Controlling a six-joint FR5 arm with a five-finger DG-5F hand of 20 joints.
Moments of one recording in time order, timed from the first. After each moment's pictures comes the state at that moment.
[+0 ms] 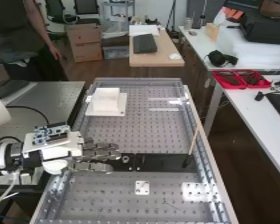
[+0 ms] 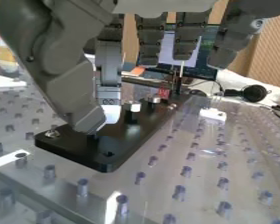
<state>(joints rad) 0.93 -2.07 -1.95 -2.54 -2.54 -1.14</state>
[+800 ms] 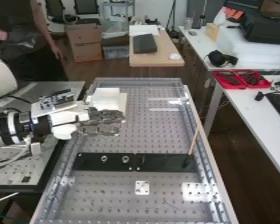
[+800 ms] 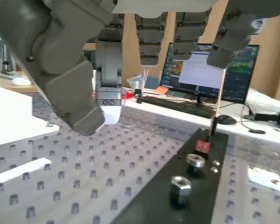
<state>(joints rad) 1.04 -1.94 -1.97 -2.58 -2.55 -1.09</state>
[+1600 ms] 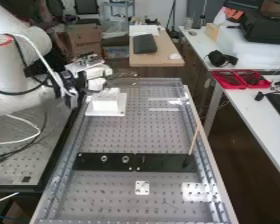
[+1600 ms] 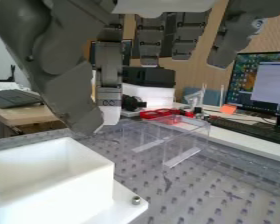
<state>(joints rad) 1.41 -1.86 -2.00 -2.56 -2.45 -0.96</state>
